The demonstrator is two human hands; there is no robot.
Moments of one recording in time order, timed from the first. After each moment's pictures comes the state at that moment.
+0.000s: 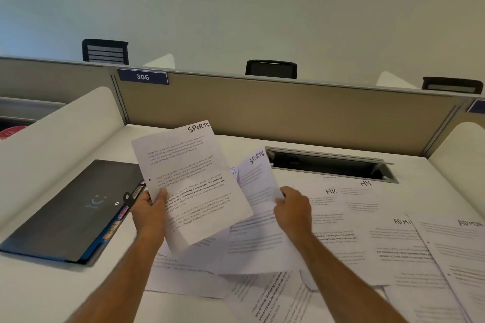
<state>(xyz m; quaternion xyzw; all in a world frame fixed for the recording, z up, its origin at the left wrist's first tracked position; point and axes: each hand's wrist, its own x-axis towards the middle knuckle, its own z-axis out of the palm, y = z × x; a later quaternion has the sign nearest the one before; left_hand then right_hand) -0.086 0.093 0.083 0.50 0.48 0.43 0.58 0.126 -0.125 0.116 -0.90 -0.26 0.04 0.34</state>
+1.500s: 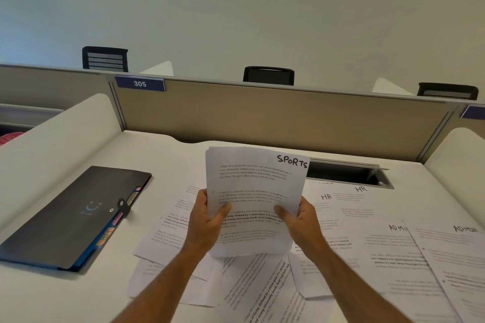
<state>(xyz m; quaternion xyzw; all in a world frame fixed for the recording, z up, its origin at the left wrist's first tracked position) -0.019 -0.001 0.098 0.70 0.27 0.36 0.55 0.143 -0.165 0.108 -0.70 -0.23 0.23 0.64</state>
